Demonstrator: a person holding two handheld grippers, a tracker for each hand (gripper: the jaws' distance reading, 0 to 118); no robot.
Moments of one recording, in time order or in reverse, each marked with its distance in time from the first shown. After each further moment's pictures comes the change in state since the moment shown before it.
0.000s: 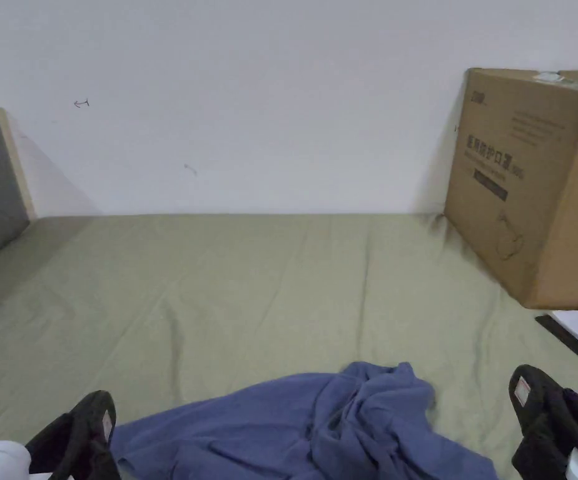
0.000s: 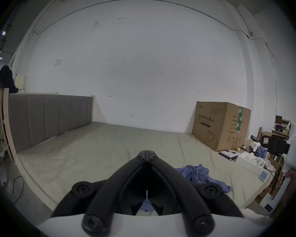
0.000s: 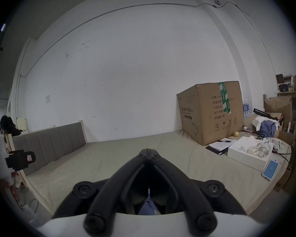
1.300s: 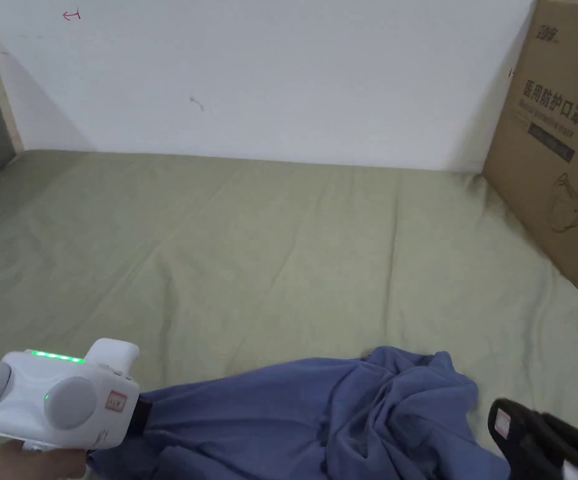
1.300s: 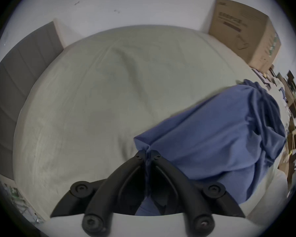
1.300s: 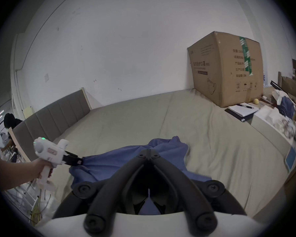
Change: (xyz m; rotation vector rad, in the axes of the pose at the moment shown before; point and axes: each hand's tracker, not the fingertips) left arm -0.080 -0.104 -0.309 -0.940 -0.046 -0.196; right arm 0.015 -0.048 -0.136 -0.418 0.095 -0.037
